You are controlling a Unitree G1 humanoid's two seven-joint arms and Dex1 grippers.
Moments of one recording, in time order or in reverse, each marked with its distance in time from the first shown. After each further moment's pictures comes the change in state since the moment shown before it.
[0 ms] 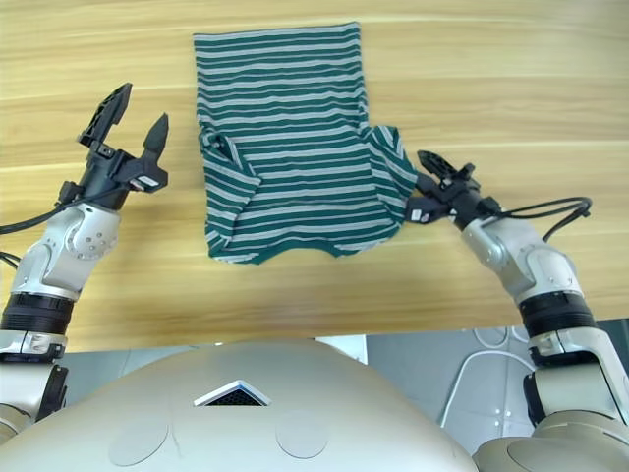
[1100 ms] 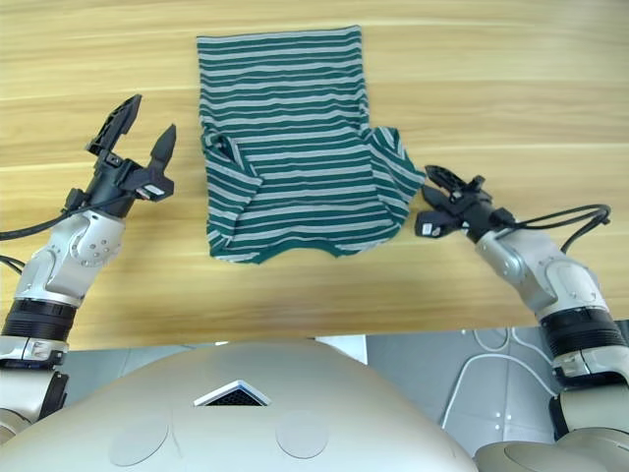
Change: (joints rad) left arm 0.032 0.000 -0.011 -0.025 -0.004 0.001 -0.015; right arm 0.066 -0.091 -0.001 -0.064 0.044 0.018 0.037
